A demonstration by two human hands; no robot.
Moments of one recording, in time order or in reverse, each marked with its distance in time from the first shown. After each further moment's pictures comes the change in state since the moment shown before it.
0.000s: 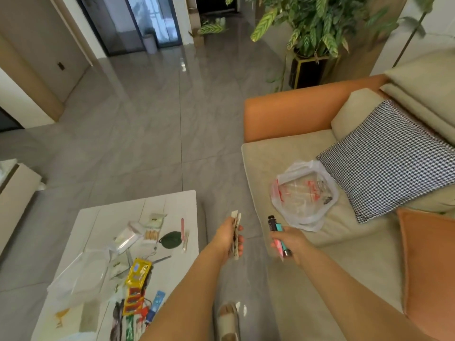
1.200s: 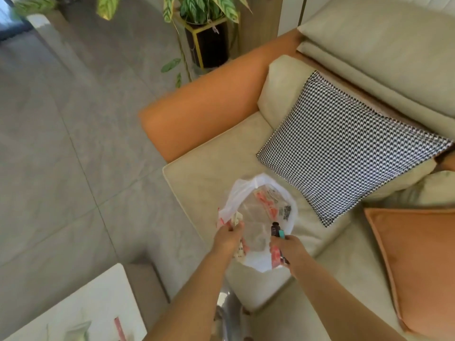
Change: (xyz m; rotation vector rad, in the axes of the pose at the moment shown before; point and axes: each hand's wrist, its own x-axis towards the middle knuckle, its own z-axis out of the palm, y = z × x) left_hand 0.268 0.146 0.200 0.543 -0.134 0.039; right_hand 0.236 -0.074 -0.137 0.346 0.345 0.302
